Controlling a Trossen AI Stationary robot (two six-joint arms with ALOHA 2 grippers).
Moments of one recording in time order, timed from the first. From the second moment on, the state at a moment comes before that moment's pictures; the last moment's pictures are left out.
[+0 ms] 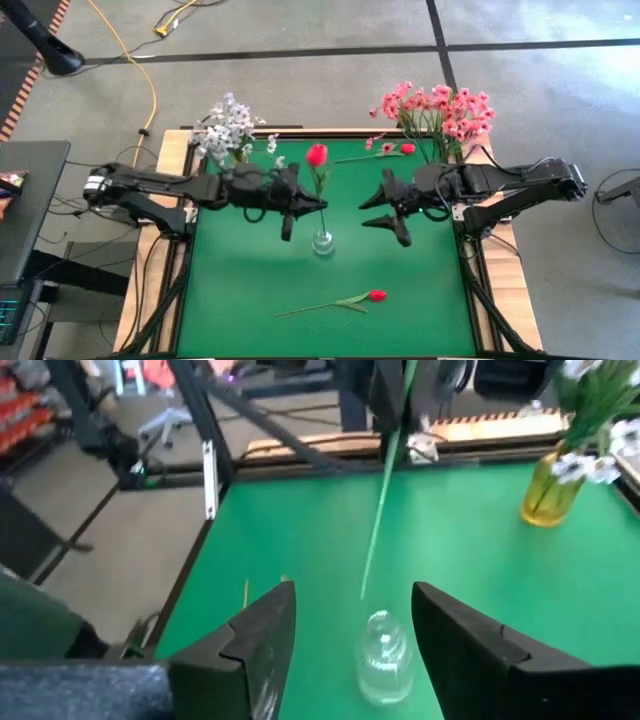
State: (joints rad) left arm -0.02 1.32 1.07 0.15 0.03 -0.20; right arm 0.12 1.12 1.13 -0.41 -0.03 0.15
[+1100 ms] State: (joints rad) left arm -0.09 1.40 1.03 0.17 -0.25 -0.27; right arm 0.19 1.11 1.13 -0.57 -0.03 0.07
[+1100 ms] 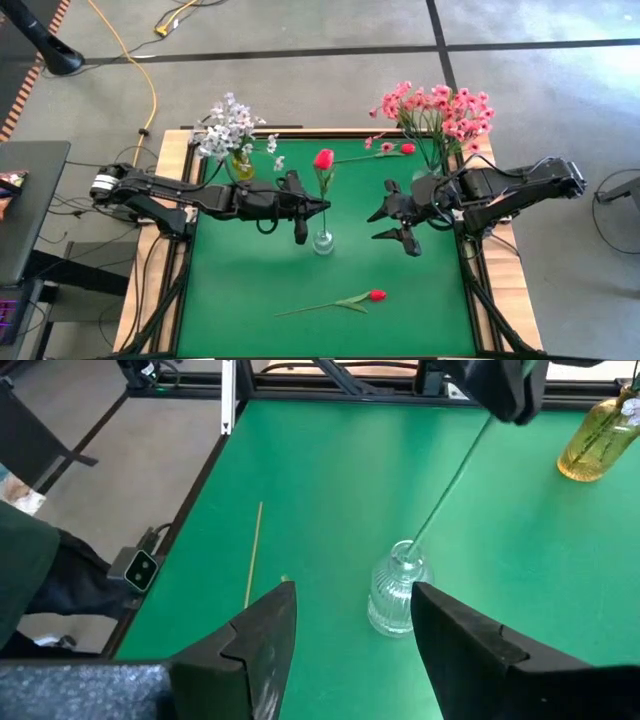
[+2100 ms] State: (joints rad) left arm -0.10 1.57 0.91 0.41 -0.22 -0.26; right arm 0.19 1.11 1.13 -0.55 -0.03 0.09
